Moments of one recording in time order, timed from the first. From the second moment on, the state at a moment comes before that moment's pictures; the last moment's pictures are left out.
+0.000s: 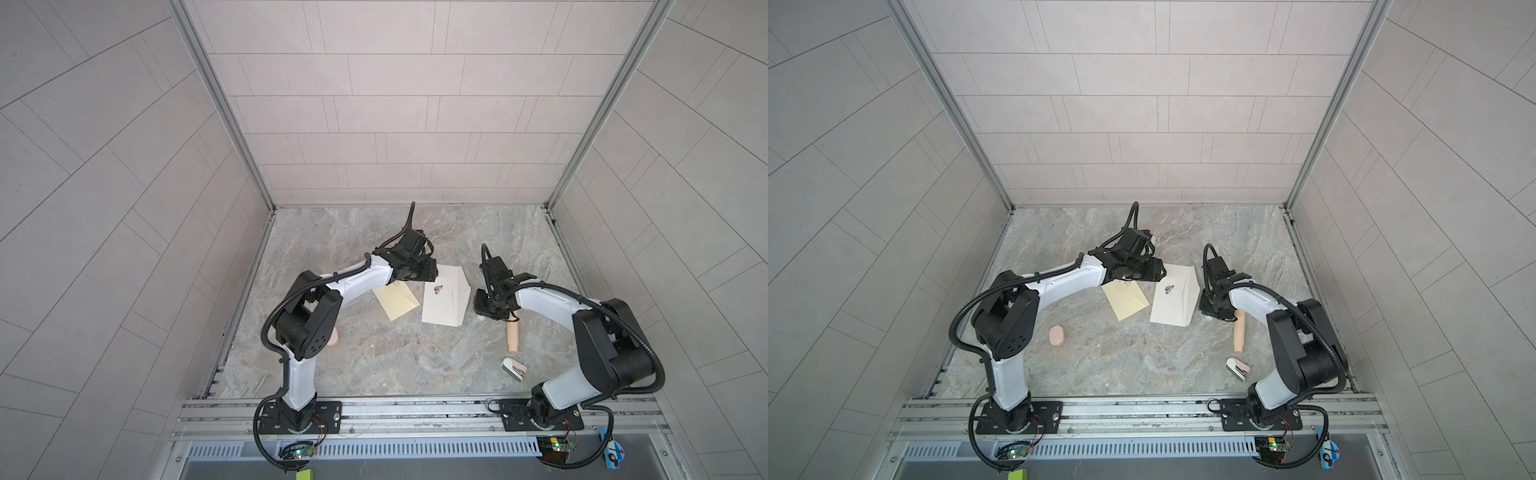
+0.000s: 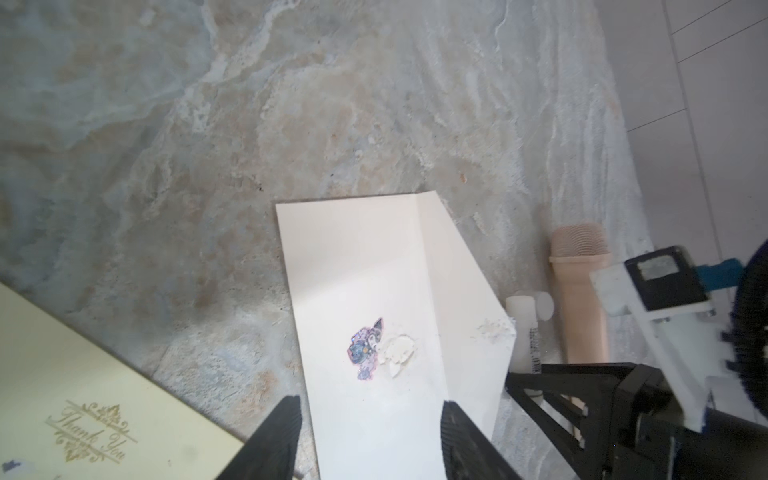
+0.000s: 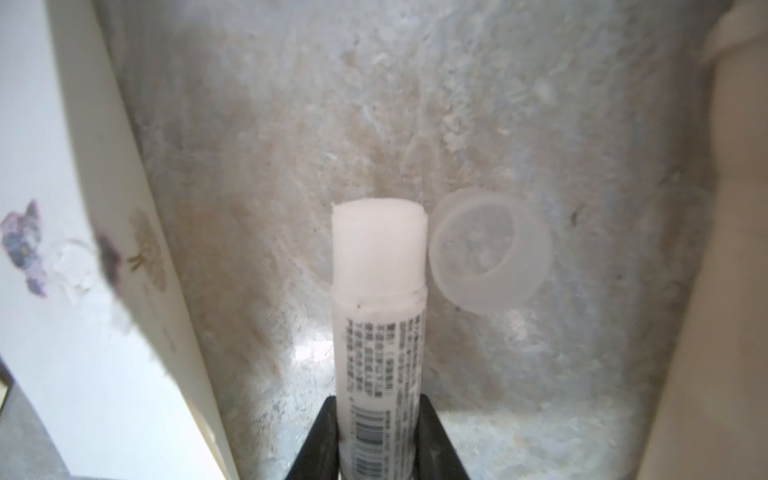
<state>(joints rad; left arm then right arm) -0.68 1.91 1.41 -0.34 0.22 -0.54 0.27 1.49 0.81 -0.58 -0.06 0.59</state>
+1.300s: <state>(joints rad) -0.55 1.74 1.12 0.21 0.39 -1.05 0.32 1.34 0.87 -0.06 -0.59 0.71</state>
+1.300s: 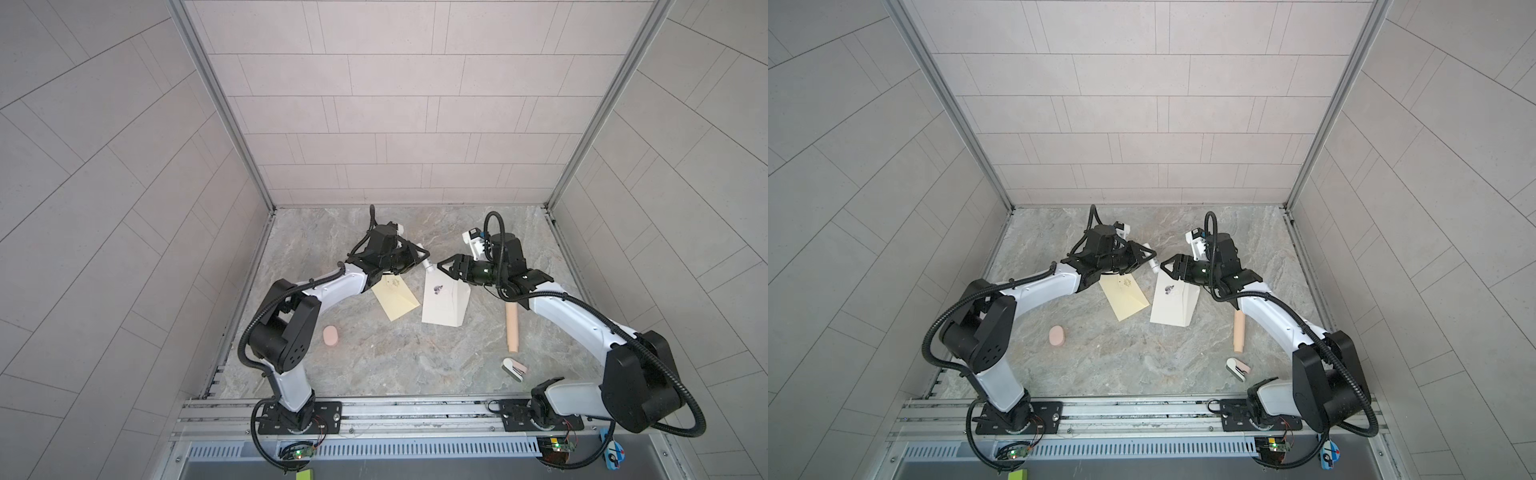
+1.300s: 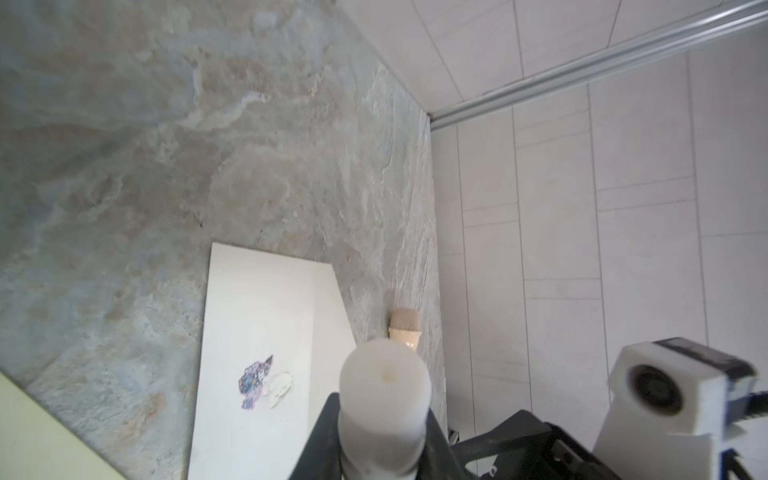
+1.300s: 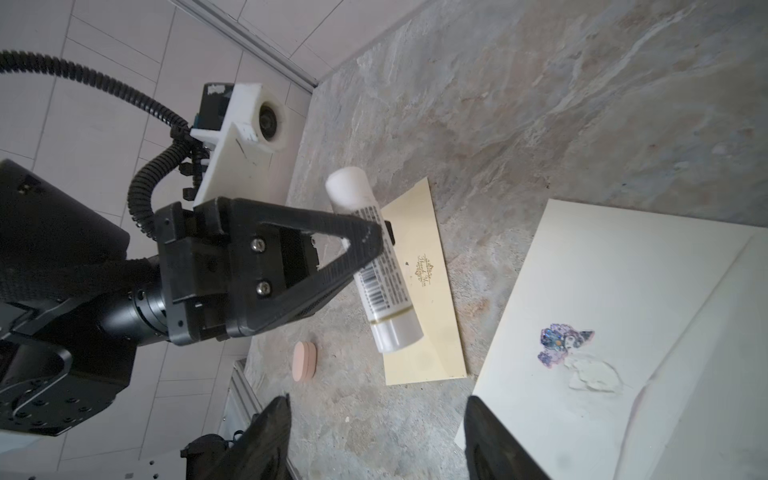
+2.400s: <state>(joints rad) -0.62 1.74 1.01 0.70 0.24 -1.45 0.32 1.46 0.85 0.47 -0.56 1.05</state>
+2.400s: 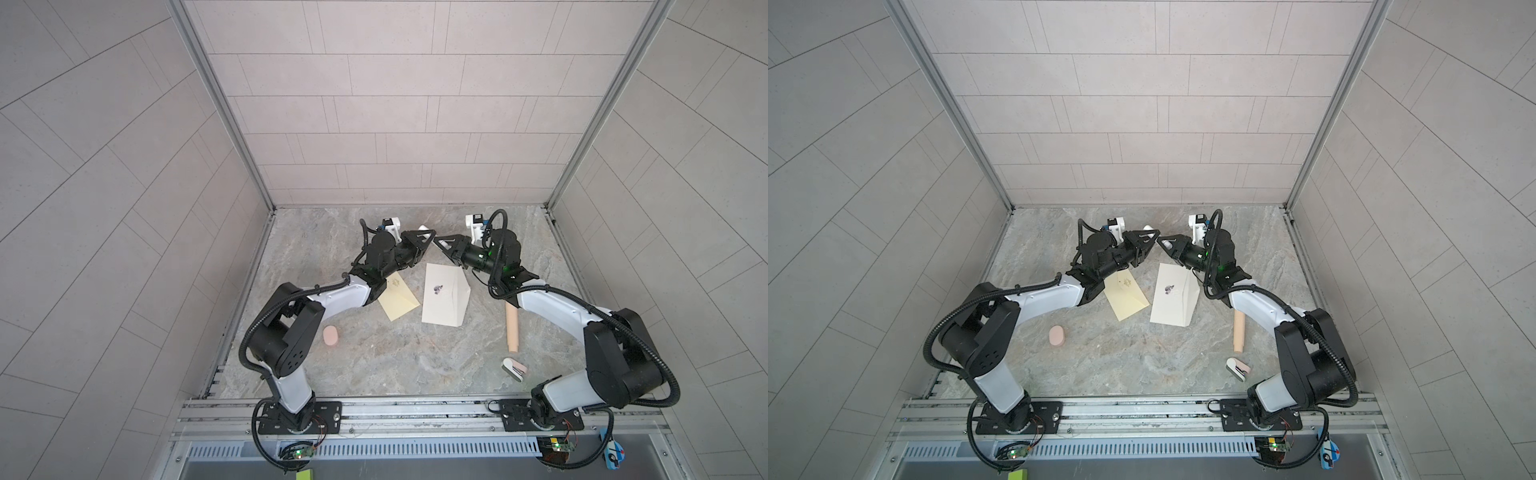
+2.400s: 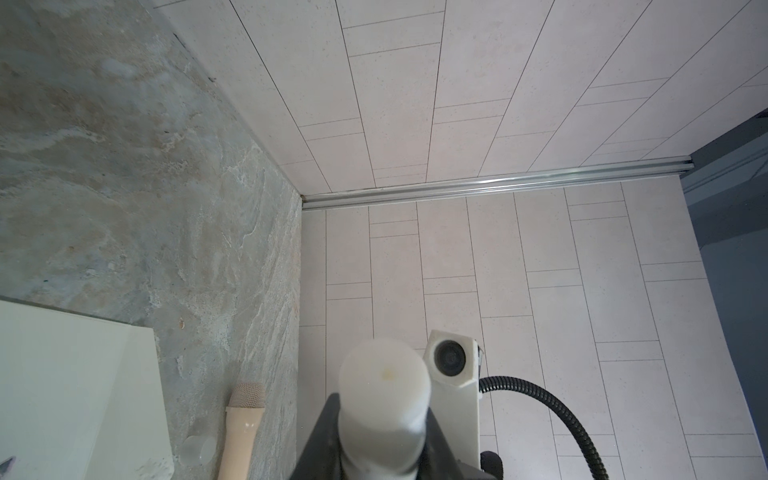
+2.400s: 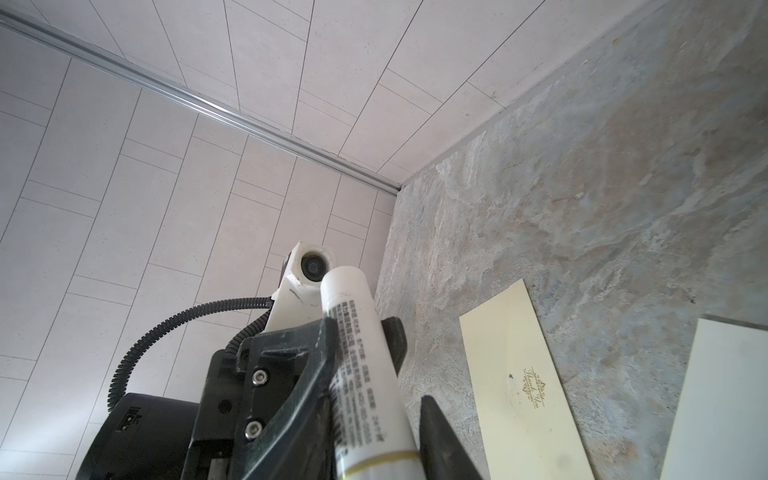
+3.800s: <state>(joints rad) -0.59 1.90 1.21 -0.27 0.32 -0.77 0.47 1.93 1.61 -1.15 -0.08 0.32</state>
